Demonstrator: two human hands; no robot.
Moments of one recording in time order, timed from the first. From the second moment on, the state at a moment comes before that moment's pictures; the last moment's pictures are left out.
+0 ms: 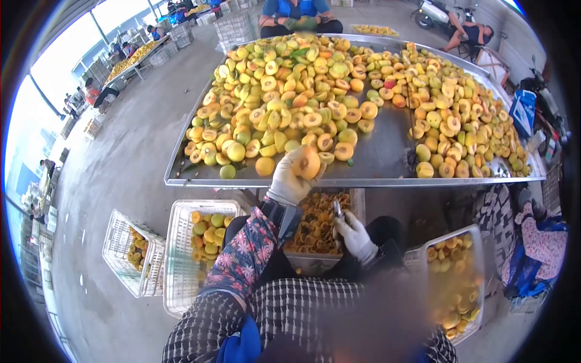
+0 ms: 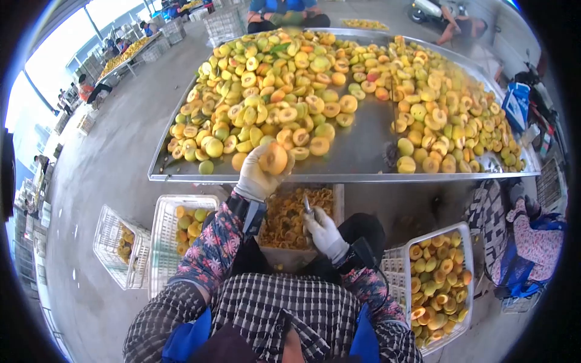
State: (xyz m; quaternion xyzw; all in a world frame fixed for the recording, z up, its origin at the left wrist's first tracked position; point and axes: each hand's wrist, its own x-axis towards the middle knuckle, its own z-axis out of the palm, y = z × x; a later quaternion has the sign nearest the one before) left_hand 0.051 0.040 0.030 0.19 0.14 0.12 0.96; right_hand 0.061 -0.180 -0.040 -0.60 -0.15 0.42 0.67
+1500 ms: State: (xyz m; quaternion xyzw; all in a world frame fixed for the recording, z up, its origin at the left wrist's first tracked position) left_hand -0.010 0.017 0.037 0.56 0.13 0.26 0.77; right_hand 0.044 -0.136 0.010 -0.68 -0.57 0.09 0.45
